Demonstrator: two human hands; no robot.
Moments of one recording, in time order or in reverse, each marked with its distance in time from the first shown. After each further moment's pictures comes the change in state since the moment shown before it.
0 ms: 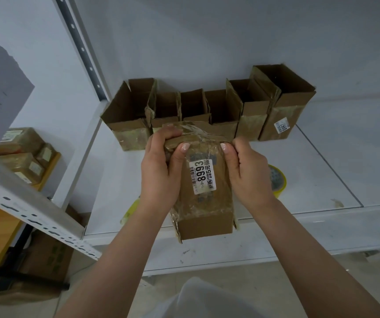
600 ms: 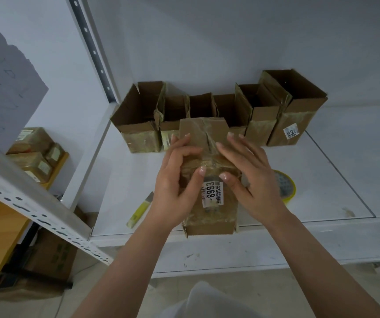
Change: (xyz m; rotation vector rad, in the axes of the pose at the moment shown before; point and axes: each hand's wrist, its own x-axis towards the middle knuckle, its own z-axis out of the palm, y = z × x) left_hand -0.013 -0.017 -0.001 -0.036 -0.157 0.193; right_hand -0.008 0.013 -0.001 0.016 -0.160 -0.227
